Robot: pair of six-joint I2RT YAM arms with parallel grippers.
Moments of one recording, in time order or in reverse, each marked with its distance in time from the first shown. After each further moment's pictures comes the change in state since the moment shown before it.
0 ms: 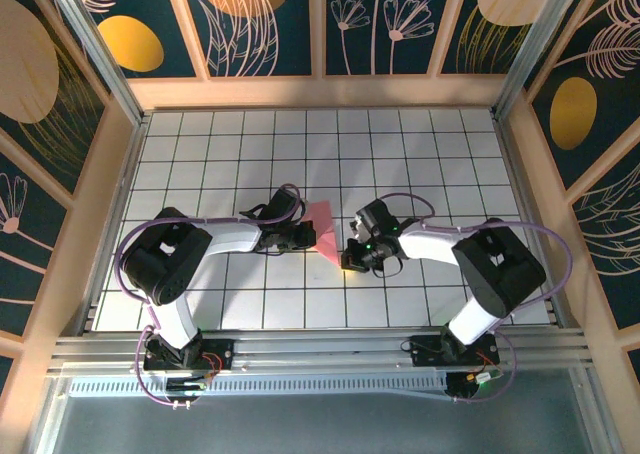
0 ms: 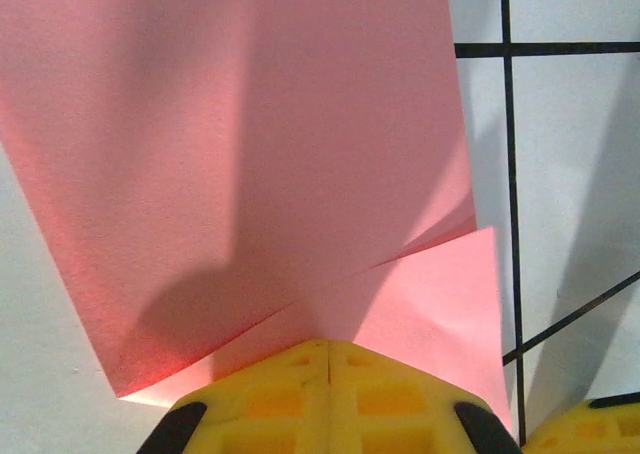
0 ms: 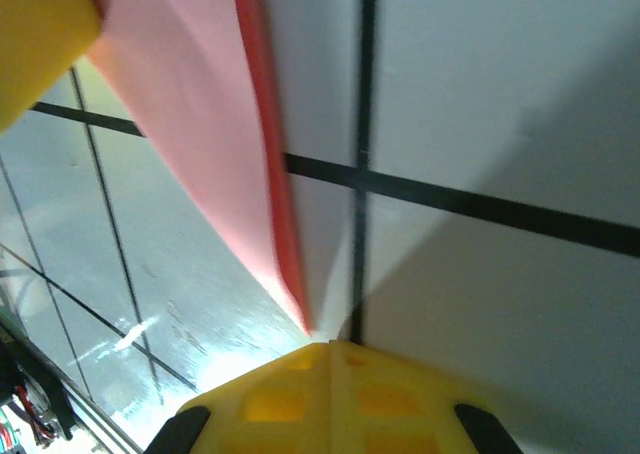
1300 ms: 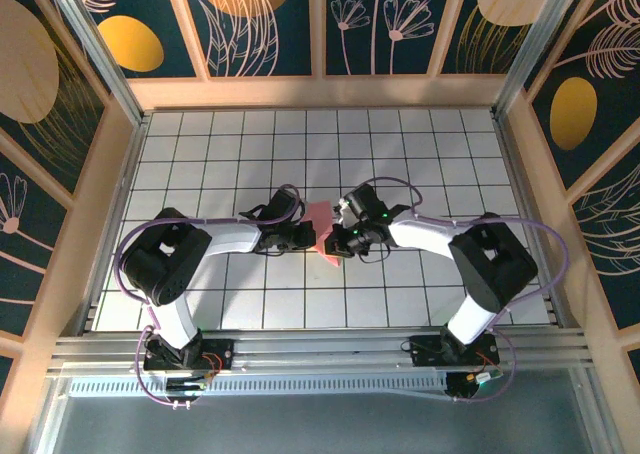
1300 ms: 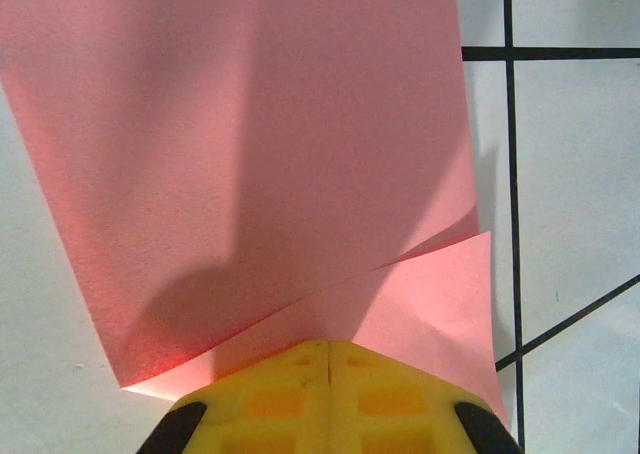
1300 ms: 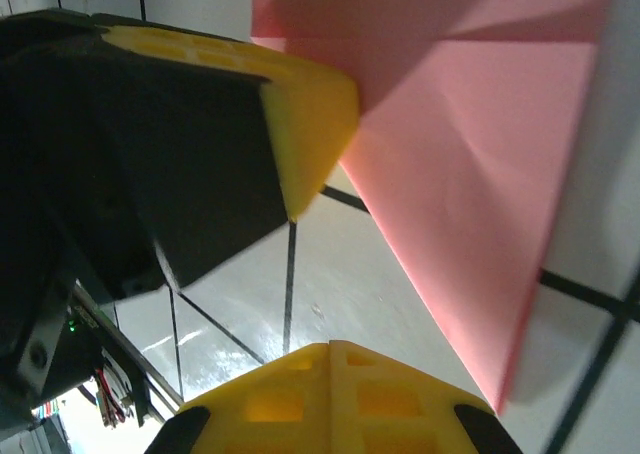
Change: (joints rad) left arm 0.000 -0.004 -0.008 0.008 -0.009 -0.009; right arm 0.054 0.077 0.177 0.019 -0.056 -0.008
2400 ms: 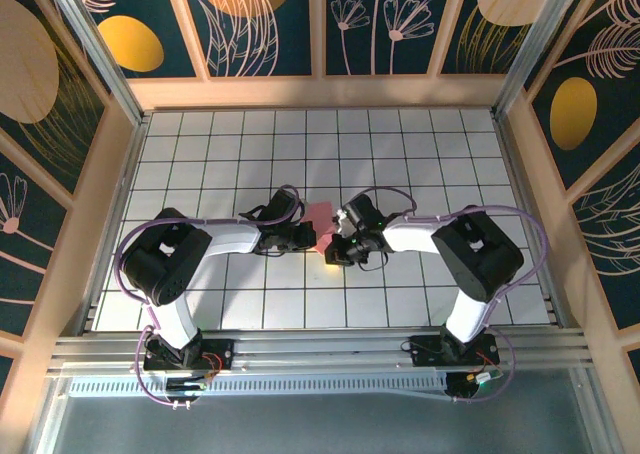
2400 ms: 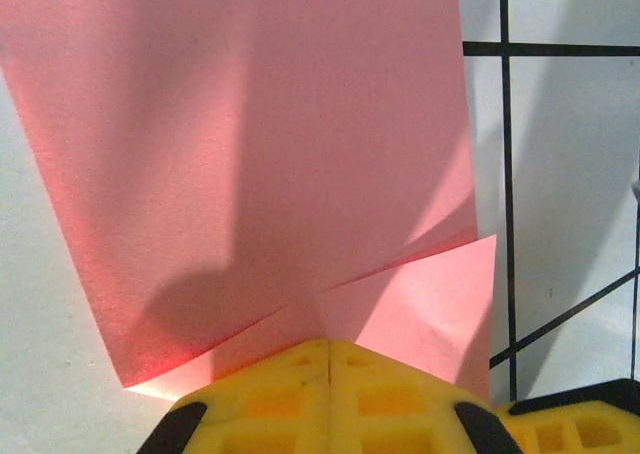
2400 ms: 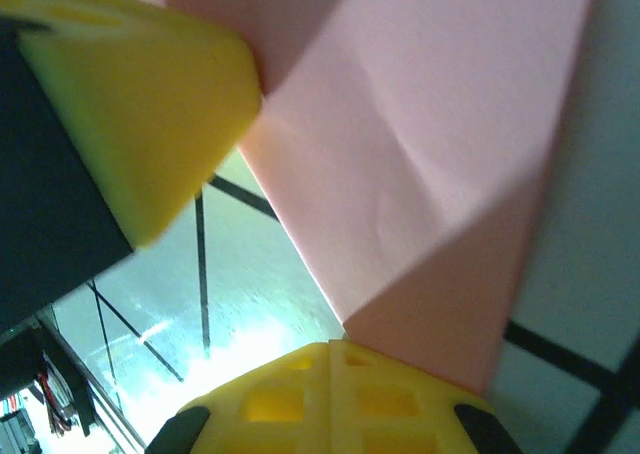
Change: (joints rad) left arm 0.000 0.000 -0.006 0.011 0.010 -0.011; right arm 0.002 0.061 -0.080 0.091 -0.007 -0.027
